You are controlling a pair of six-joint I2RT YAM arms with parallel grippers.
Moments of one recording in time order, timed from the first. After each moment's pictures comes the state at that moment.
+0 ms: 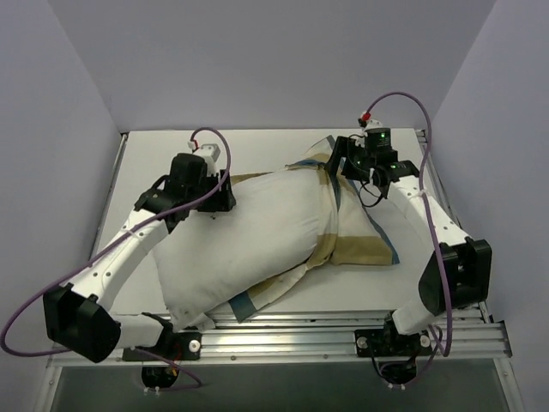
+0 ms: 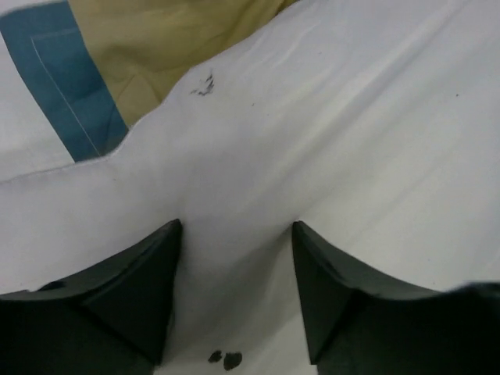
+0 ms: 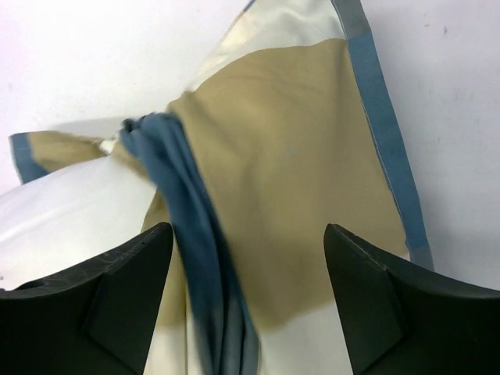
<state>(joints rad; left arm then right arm) -0.44 1.28 1.17 -0.59 0.03 -0.36 0.20 1.59 1.32 -0.40 -0.13 0.37</state>
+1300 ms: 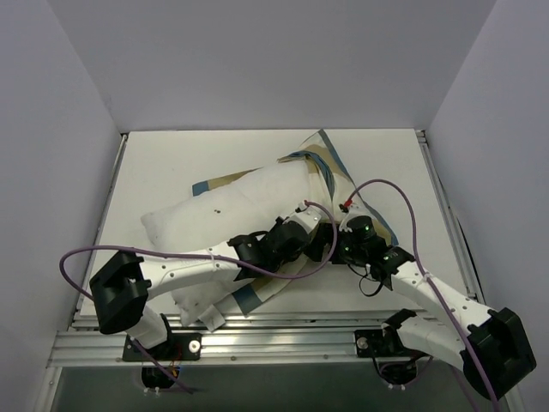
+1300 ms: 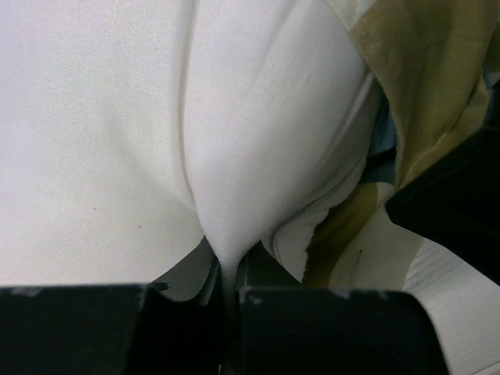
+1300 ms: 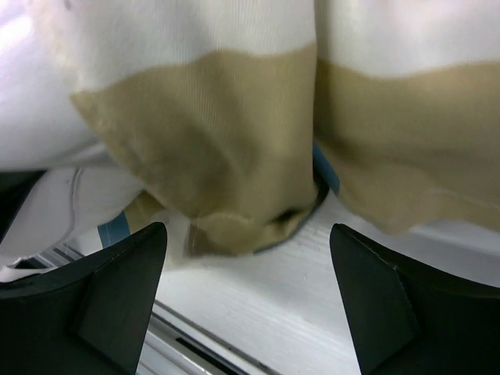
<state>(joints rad) -1.15 1.57 1.11 -0.28 -0.61 -0.09 0.53 0.98 0.49 -0.19 -0.14 0.60</state>
